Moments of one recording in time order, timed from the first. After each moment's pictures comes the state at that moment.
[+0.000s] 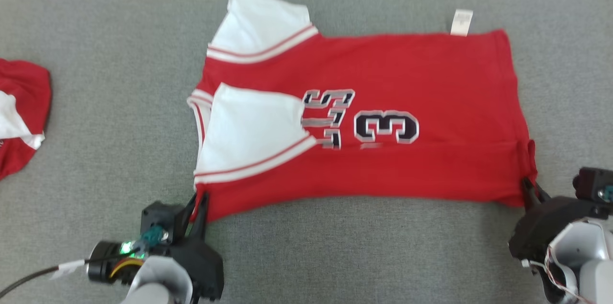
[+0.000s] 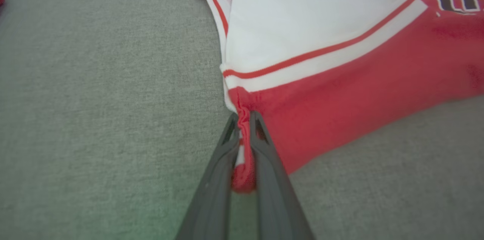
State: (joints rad) left arm -0.47 0.48 -0.82 0.27 -0.76 0.36 -0.03; right arm -0.22 -0.05 -0.33 0.13 0.11 0.13 0.46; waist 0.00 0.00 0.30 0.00
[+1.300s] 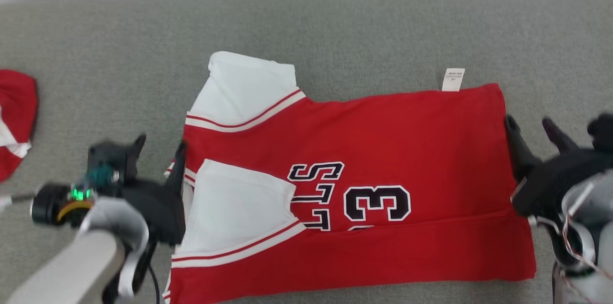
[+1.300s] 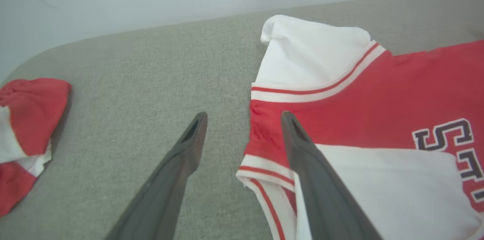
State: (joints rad) left arm -0.56 0.65 -0.77 0.07 -0.78 0.37 0.10; right arm -0.26 -0.07 -0.25 -0.16 0.18 0.13 0.60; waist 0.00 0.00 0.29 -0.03
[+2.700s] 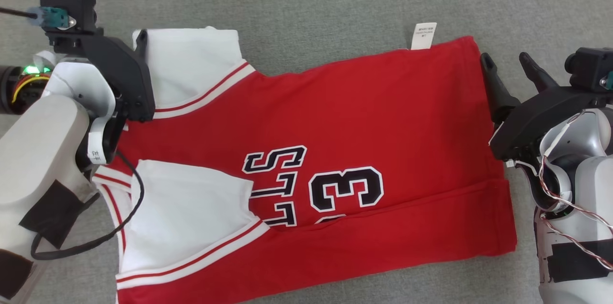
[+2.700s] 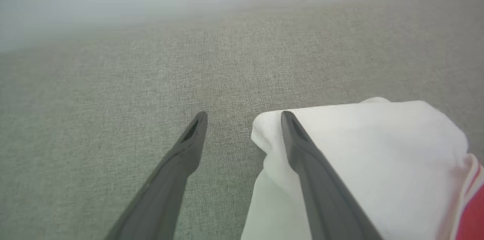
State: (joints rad) left arm -1.03 0.53 -0.75 0.48 -0.83 0.25 0.33; right arm -0.53 -0.14 -0.12 0.08 0.21 0.13 0.48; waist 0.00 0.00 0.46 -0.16
